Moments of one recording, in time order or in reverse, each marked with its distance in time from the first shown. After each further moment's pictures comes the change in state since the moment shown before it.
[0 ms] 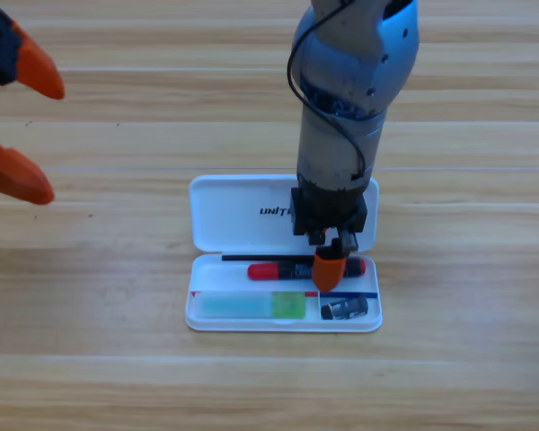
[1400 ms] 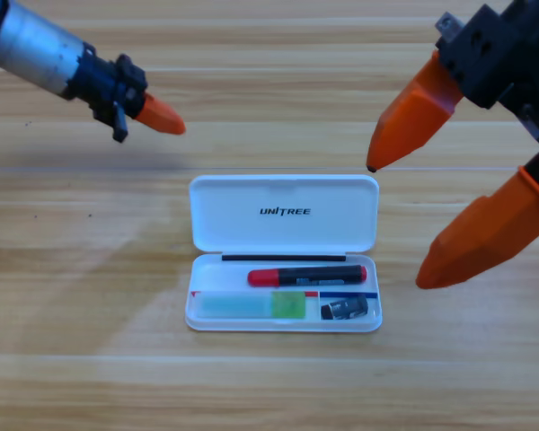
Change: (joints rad) arm 0 0.492 0.694 0.031 -0.716 -0.636 0.130; arm 1 0.016 -0.674 0.284 0.028 0.462 0.134
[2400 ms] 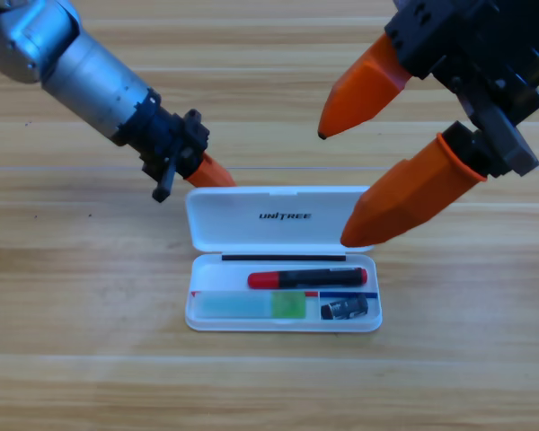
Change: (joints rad) arm 0 -0.216 -0.057 0.042 0.186 0.004 0.064; arm 1 0.000 -0.001 0.060 -0.185 0.005 0.089
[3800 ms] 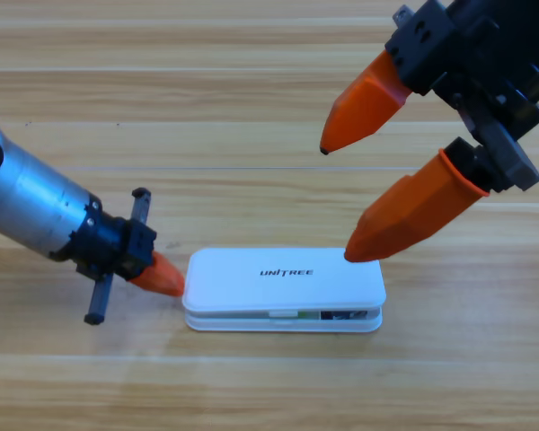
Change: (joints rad) arm 0 -0.130 -0.315 0.688 -0.561 0.304 0.039; arm 1 0.000 0.000 0.022 -0.003 0.013 0.001
